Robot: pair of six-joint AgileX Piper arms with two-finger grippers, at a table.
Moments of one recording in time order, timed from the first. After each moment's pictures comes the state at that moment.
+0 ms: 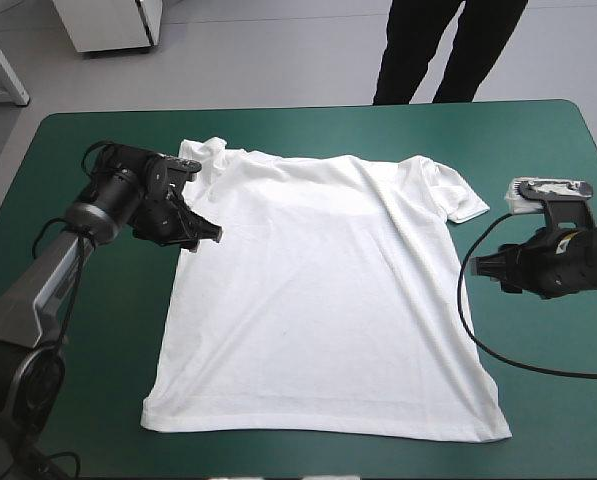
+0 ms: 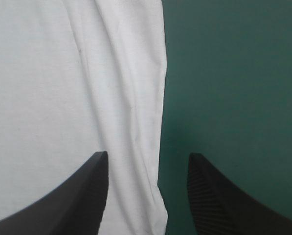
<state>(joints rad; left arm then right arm) -0.27 1.71 -1.52 0.06 1.21 -0.03 0.08 1.10 -1.24 0.09 1.25 0.03</state>
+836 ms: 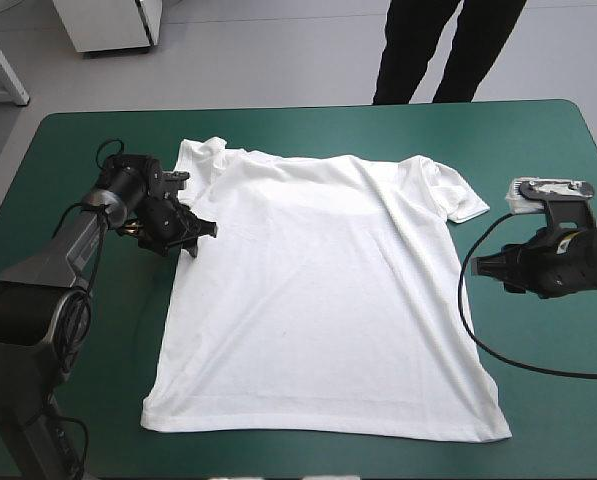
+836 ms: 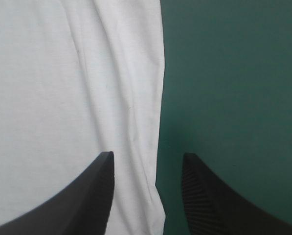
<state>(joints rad) -0.14 1.95 -1.54 -0.05 1.10 -0.04 0.08 1.10 -1.24 0.08 1.25 0.03</state>
